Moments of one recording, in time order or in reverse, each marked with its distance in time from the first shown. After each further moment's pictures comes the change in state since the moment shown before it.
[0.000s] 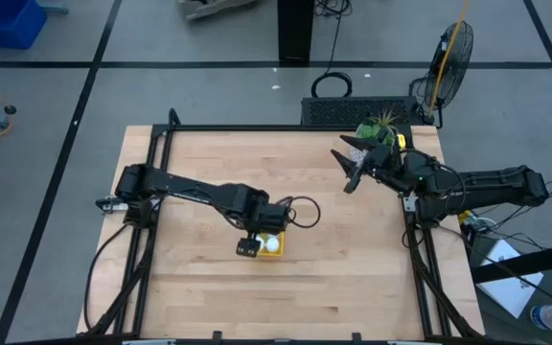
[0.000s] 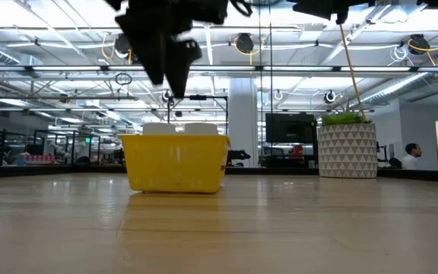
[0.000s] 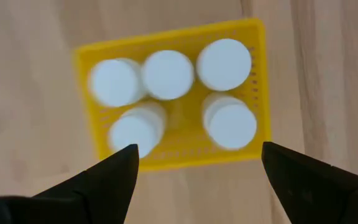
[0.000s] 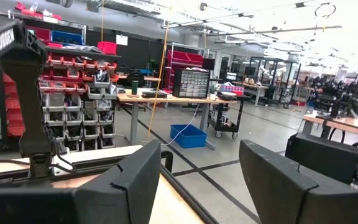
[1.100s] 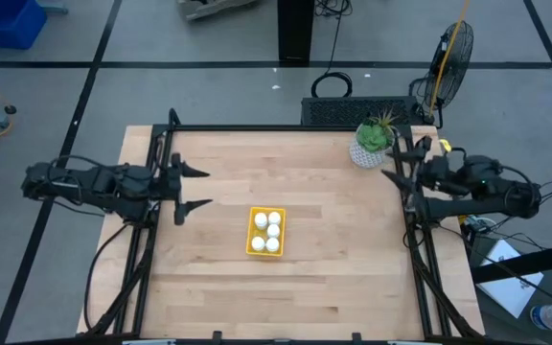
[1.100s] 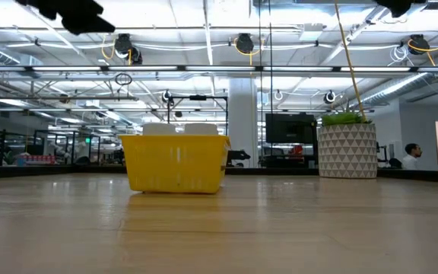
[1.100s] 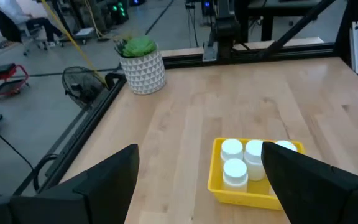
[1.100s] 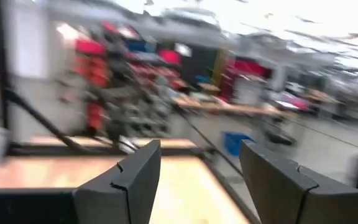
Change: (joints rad) left arm 0.009 -1.321 -0.994 0.751 -0.309 -0.011; right arm 0.076 -0.634 -0.038 -0.633 -0.196 0.010
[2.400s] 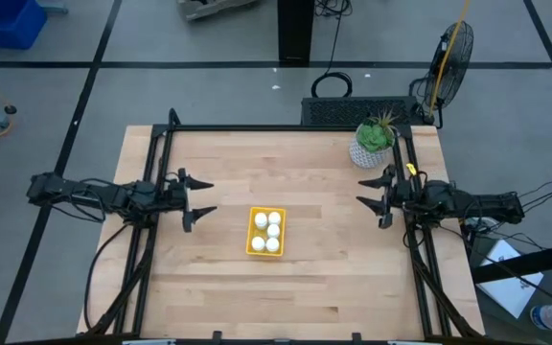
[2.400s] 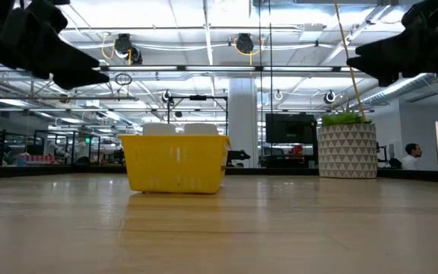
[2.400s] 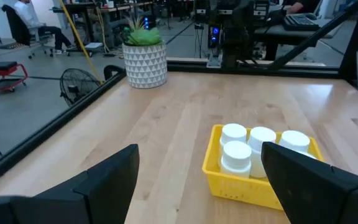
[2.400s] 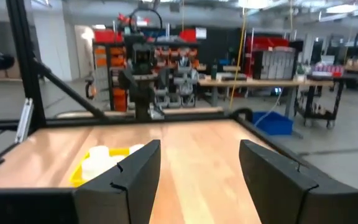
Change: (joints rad) left arm 0.011 -0.224 -0.502 0.422 -0.006 -0.086; right arm -0.005 -0.216 -0.538 0.286 -0.092 0.144
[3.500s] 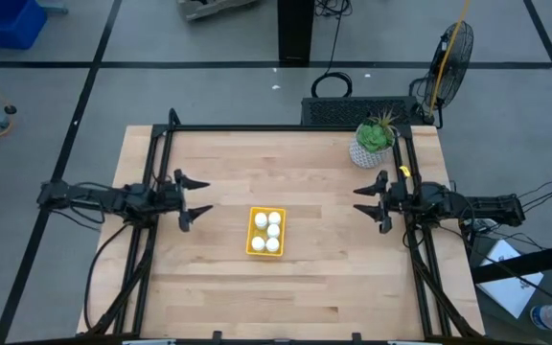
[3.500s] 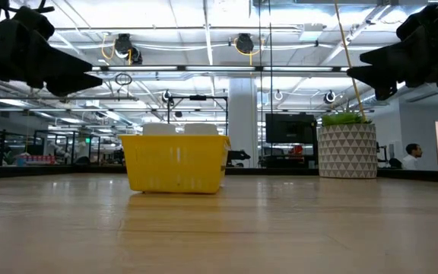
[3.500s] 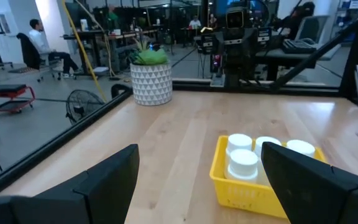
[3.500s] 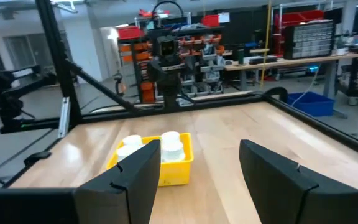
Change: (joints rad) left arm 0.000 -0.223 -0.128 0.025 -0.015 0.043; right arm -0.031 0.000 -0.038 -0.011 -0.134 0.129
